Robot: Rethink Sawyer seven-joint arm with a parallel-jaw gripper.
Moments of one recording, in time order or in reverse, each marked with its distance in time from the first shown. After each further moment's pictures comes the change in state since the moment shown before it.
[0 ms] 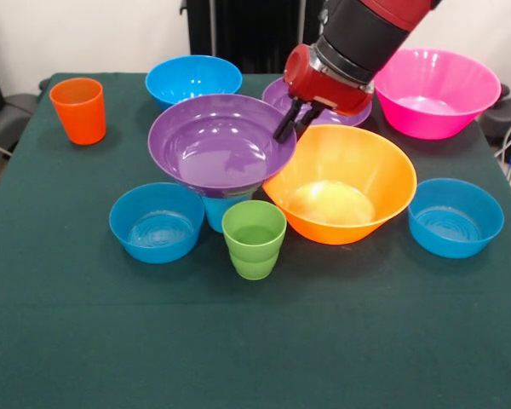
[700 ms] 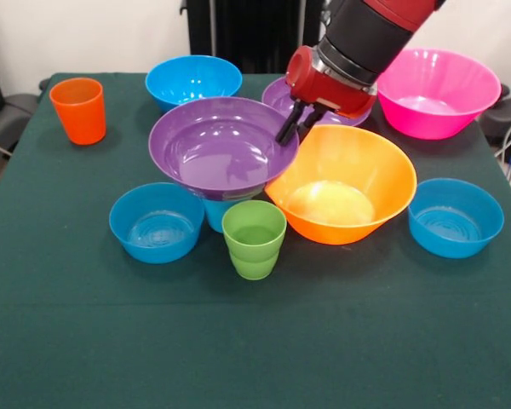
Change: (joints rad) arm 0.000 0.001 -0.001 -0.017 0.006 0.000 0.000
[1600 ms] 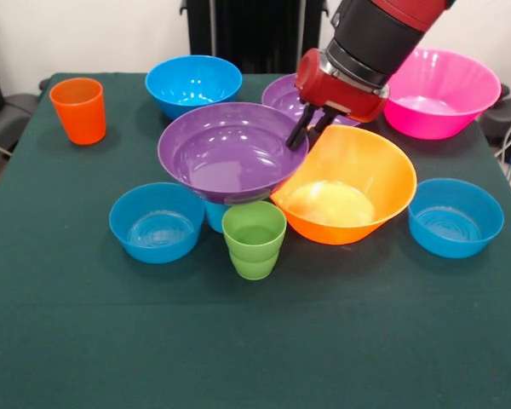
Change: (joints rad) arm 0.000 0.002 0.000 -0.009 0.064 0.000 0.014
